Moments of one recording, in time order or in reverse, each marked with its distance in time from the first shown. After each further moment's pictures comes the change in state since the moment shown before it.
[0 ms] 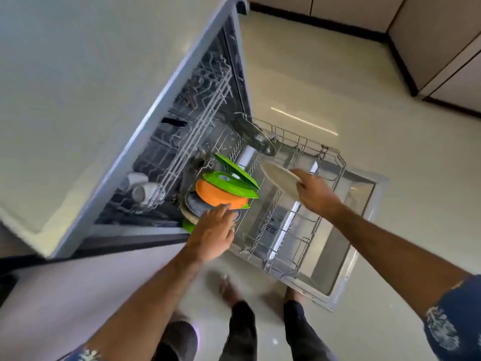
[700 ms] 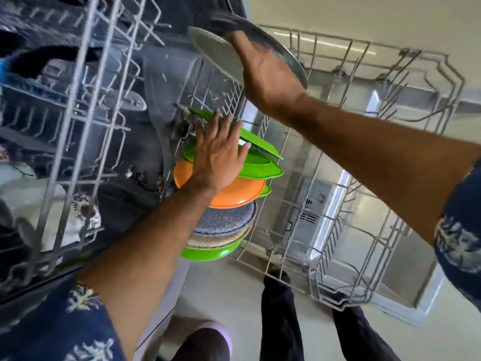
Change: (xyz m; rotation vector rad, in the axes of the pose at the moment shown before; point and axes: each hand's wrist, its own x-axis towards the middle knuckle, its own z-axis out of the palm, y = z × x) left_hand 0.230 -0.123 0.120 0.275 0.132 -0.080; right_hand 0.263 -0.001 0.142 -0.092 0.263 -0.467
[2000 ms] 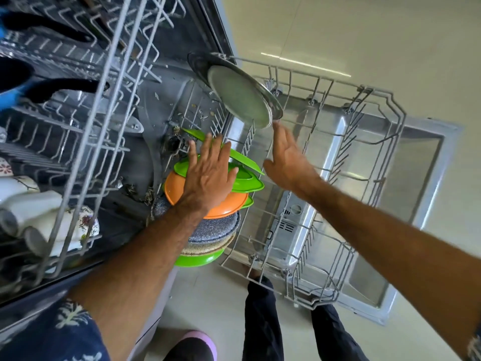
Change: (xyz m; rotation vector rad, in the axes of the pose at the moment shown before) left_hand -0.018 0.017 -0.034 0.060 -0.175 0.007; right_hand -0.108 0.008 -0.020 0.147 -0.229 0.445
